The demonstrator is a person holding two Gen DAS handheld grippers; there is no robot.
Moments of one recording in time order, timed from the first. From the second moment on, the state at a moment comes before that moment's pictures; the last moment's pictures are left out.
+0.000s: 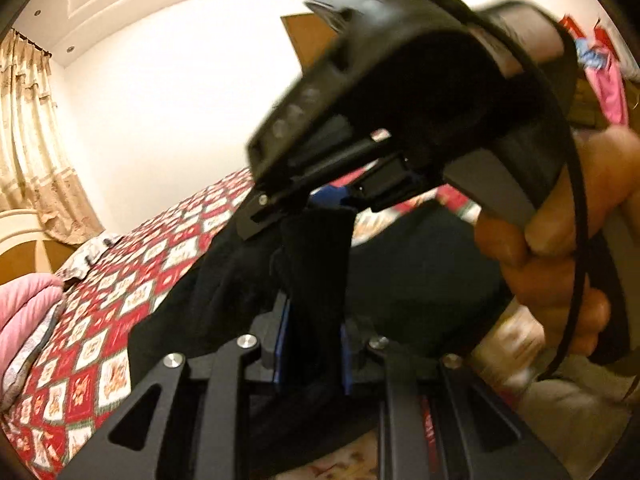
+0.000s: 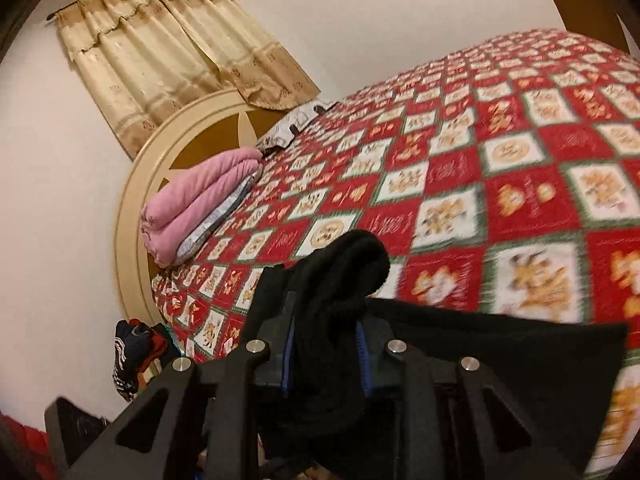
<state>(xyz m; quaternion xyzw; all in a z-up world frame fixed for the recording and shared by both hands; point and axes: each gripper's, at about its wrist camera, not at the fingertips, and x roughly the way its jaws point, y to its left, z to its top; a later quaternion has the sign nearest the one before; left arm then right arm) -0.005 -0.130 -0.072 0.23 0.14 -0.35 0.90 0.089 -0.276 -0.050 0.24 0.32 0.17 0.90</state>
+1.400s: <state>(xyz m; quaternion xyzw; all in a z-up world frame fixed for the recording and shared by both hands) 0.053 -0.109 -0.101 0.16 0.30 -0.27 0.90 -0.008 -0.293 -0.088 0.03 0.40 0.04 0.91</state>
